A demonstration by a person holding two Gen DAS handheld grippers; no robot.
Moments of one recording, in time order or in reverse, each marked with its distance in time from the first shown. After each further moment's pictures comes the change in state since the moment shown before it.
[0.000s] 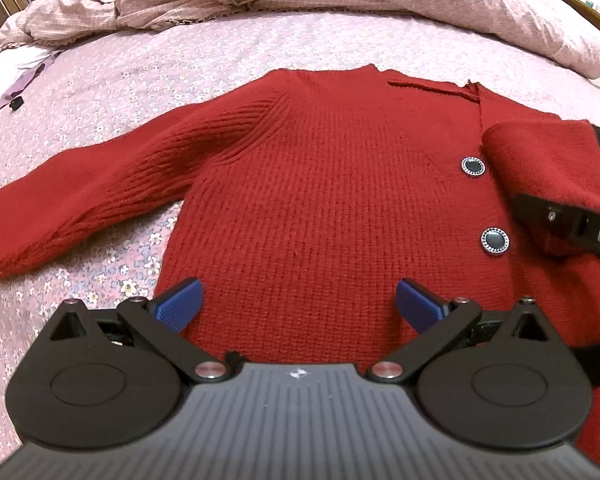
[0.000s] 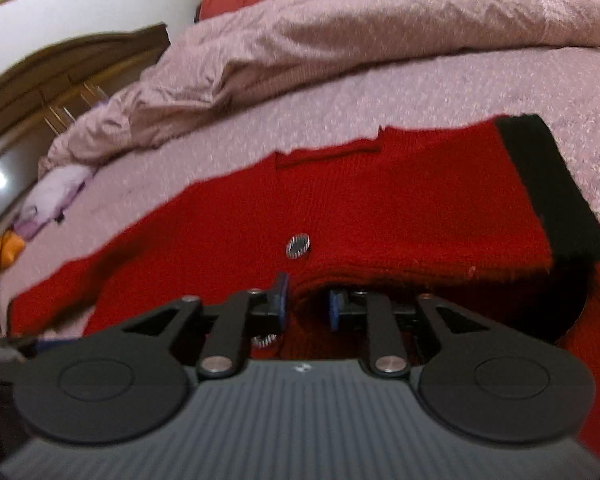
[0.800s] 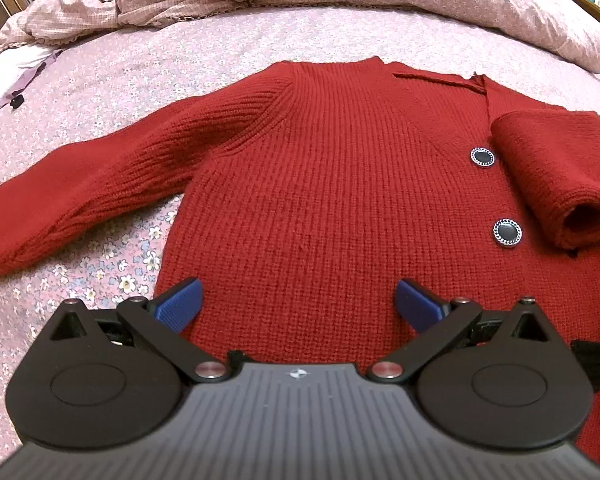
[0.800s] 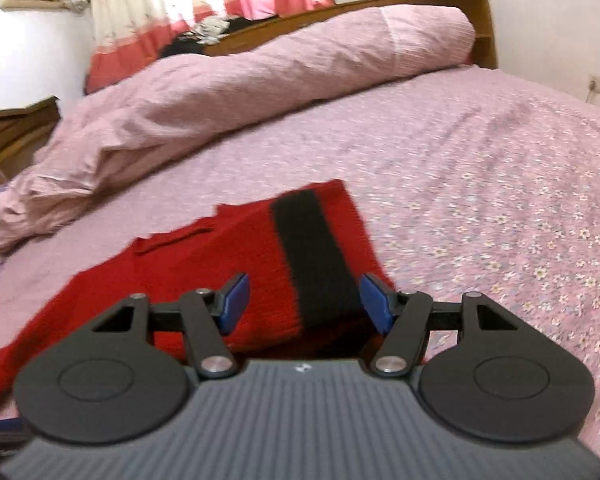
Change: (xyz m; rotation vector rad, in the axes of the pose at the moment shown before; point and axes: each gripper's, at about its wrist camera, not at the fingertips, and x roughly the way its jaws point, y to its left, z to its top) left arm 0.010 -0.001 -0.005 0.003 0.001 0.013; right arm -0.047 -0.076 0.022 0.173 -0.164 -0.317
